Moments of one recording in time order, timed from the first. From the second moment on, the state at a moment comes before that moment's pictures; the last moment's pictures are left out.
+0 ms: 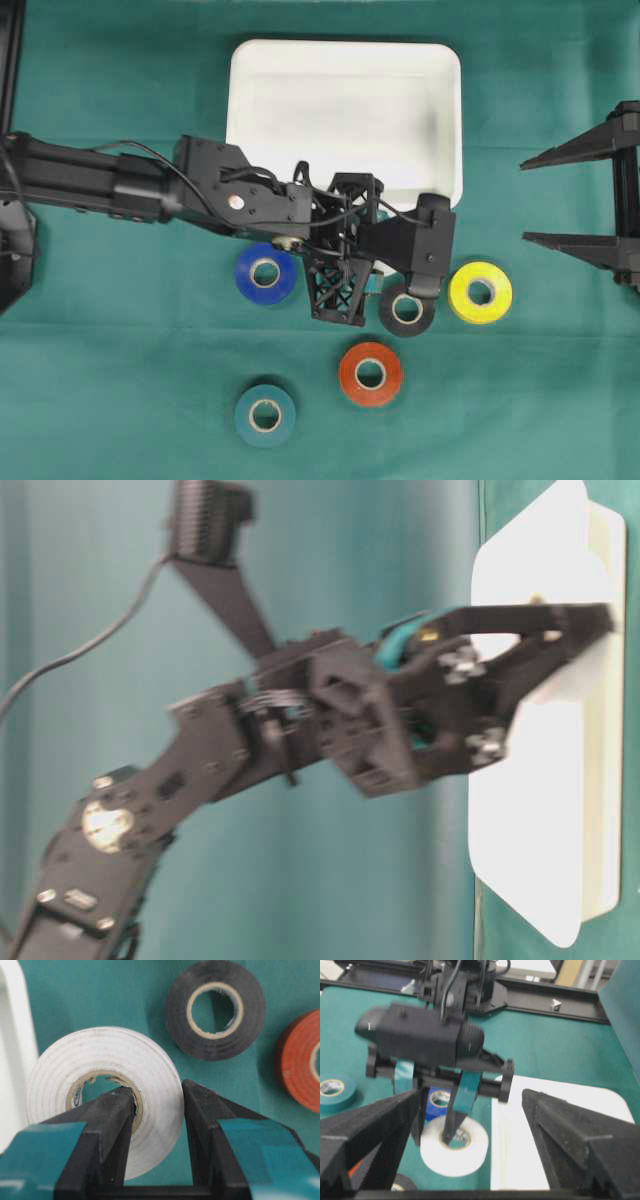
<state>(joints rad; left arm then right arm) -0.03 0.29 0.07 0.00 0.68 0.13 -0.01 -0.93 1.15 0.00 -0.13 0.02</state>
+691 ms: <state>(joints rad) -0.03 0.10 0.00 0.01 0.83 0.13 -0.01 -0.93 1.15 0.00 -0.13 0.02</state>
